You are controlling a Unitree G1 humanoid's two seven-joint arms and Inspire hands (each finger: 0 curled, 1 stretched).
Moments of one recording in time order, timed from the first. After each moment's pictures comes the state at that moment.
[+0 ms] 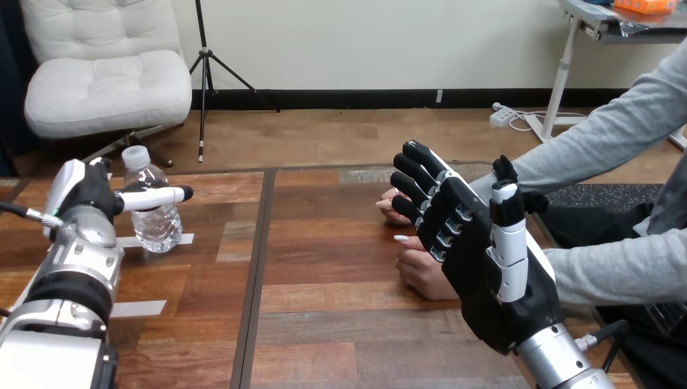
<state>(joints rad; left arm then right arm) -0.87 0.44 -0.07 1.25 0.27 0.19 0.14 0.12 -0.11 0.03 -0.14 0.36 -0.10 0.46</state>
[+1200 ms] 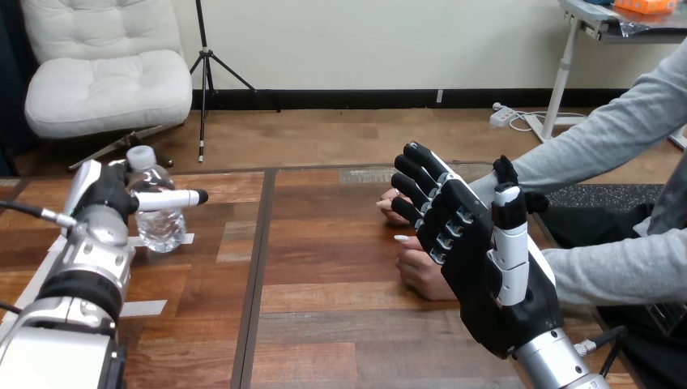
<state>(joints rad) -0.89 0.41 -0.06 1.27 0.25 0.16 0.12 0.14 -0.08 0.04 -0.16 0.35 -0.10 0.45</state>
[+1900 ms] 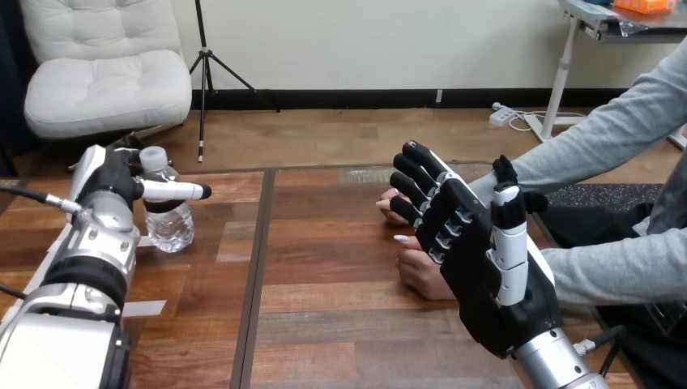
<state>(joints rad) -0.93 0.41 -0.06 1.29 0.25 0.17 0.13 0.14 -0.08 0.04 -0.16 0.35 -0.10 0.45</state>
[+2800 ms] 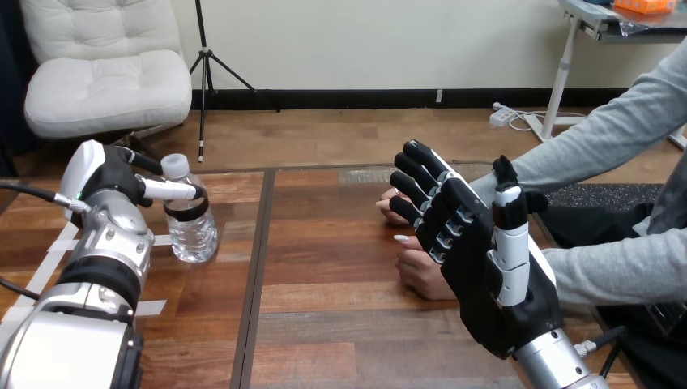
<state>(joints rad) -0.94 0.37 -0.08 1.30 0.29 0.19 0.26 0.15 -0.08 0.04 -0.17 0.35 -0.10 0.45</state>
